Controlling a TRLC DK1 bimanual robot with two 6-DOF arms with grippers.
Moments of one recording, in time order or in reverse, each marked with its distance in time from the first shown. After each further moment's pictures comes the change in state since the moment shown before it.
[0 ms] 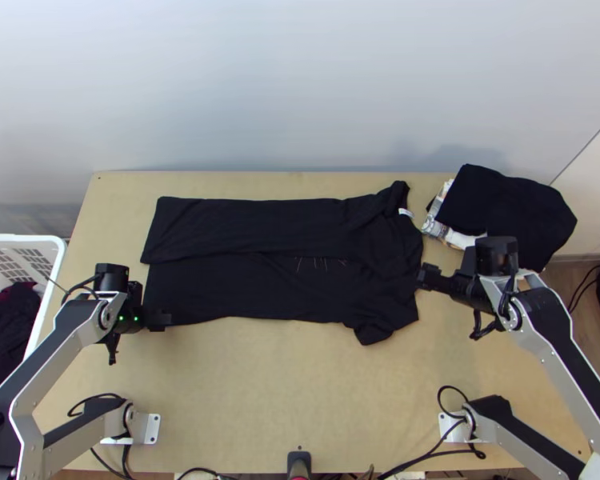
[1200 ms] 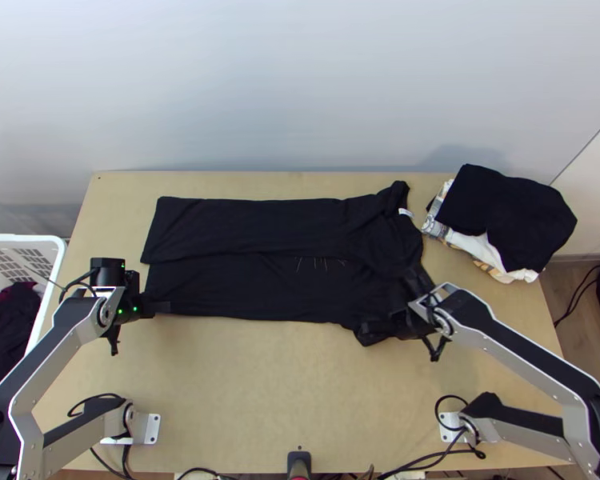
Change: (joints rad) left arm 0.010 0.005 0.024 0.114 -0.007 -0.004; right arm 0.362 0.248 -0.136 0.059 -0.214 0.034
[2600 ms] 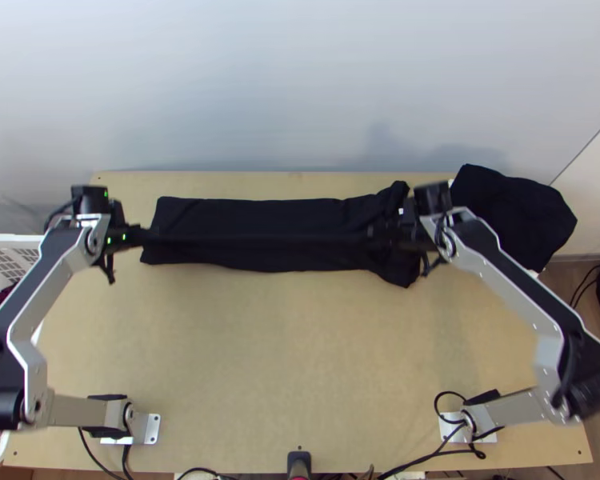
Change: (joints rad) left arm 0.041 0.311 0.520 -0.015 0.000 -0.102; right arm -0.249 0.290 0.481 0.154 0.125 -0.102
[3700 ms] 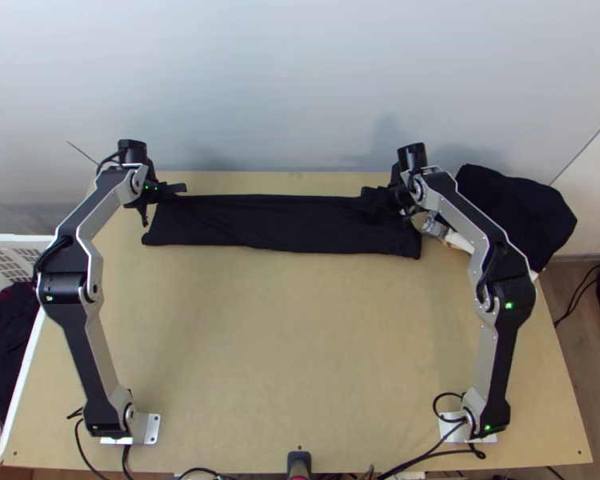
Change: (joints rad) left arm -0.031 0.702 0.680 -0.001 -0.050 -0.018; right arm -0.120 0.616 0.572 -0.034 0.026 -0.052
